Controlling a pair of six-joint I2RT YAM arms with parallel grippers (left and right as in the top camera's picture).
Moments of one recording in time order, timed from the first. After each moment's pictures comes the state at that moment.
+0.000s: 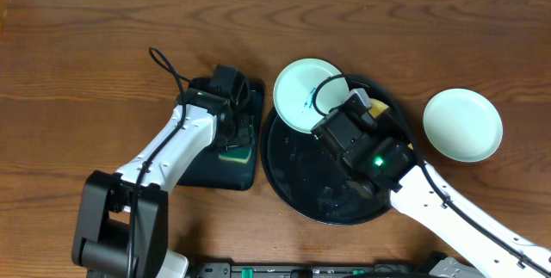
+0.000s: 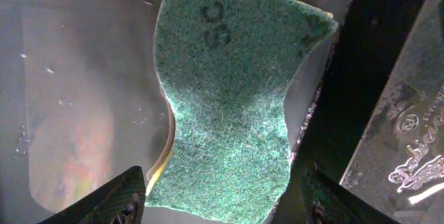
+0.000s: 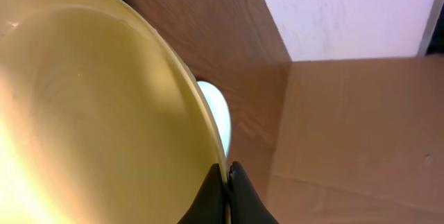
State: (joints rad) left arm -0.31 1.66 1.05 -0.81 0.05 -0.43; right arm 0.76 1.35 1.01 -0.89 1.00 -0.17
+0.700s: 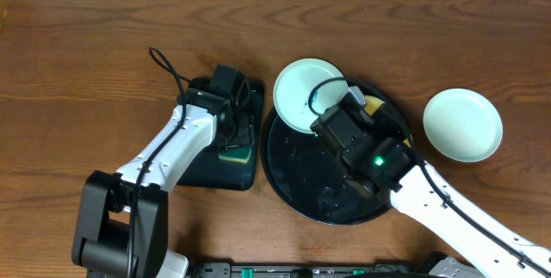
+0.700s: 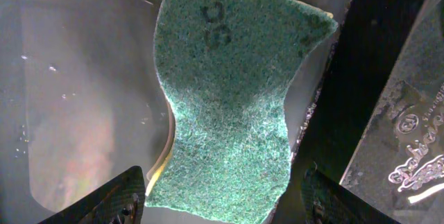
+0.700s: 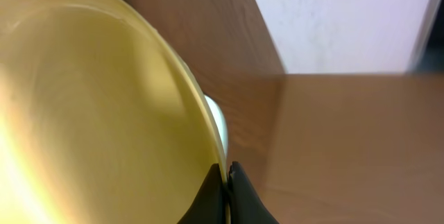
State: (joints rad) left arm -0.31 1.66 1.05 -0.81 0.05 -0.43; right arm 0.75 1.35 1.02 -0.82 0.99 -0.22
